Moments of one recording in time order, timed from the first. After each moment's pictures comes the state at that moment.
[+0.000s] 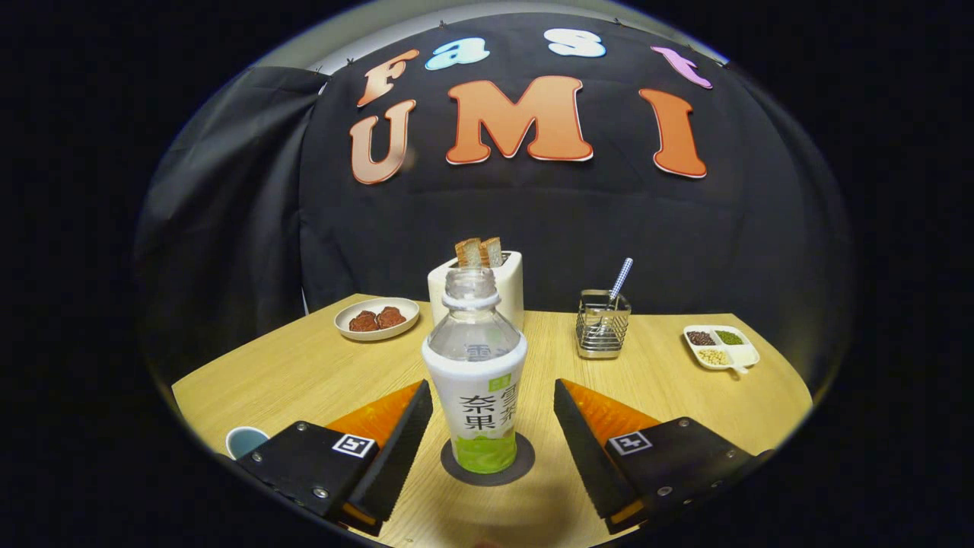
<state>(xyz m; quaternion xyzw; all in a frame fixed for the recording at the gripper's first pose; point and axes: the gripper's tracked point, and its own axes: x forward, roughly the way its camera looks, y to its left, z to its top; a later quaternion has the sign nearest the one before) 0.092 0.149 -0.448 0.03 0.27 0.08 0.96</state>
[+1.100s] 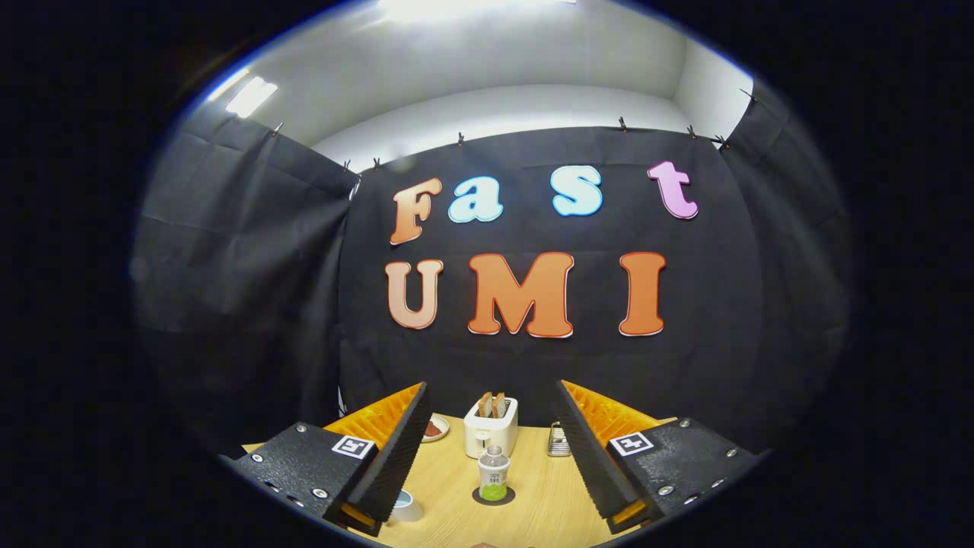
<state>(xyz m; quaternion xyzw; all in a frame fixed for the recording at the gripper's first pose) -0.008 0.118 -0.075 0.06 0.06 0.11 0.99</state>
